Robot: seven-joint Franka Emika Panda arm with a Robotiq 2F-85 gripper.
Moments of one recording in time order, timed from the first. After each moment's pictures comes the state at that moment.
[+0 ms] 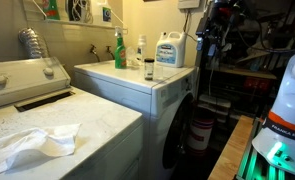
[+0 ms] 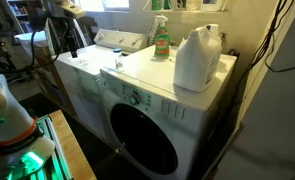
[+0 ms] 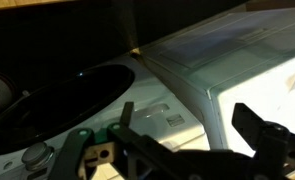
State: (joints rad) arm 0.07 -0.88 0.06 -2.63 0.30 1.81 0.19
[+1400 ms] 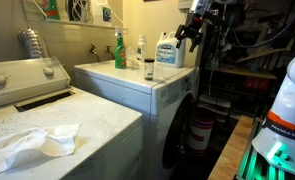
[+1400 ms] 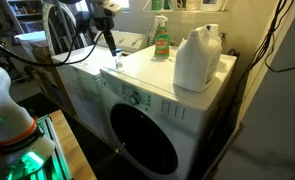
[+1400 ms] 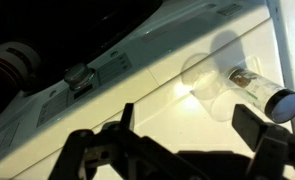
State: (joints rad) arm -0.09 -0.51 0.01 -2.44 0.20 2.10 0.18
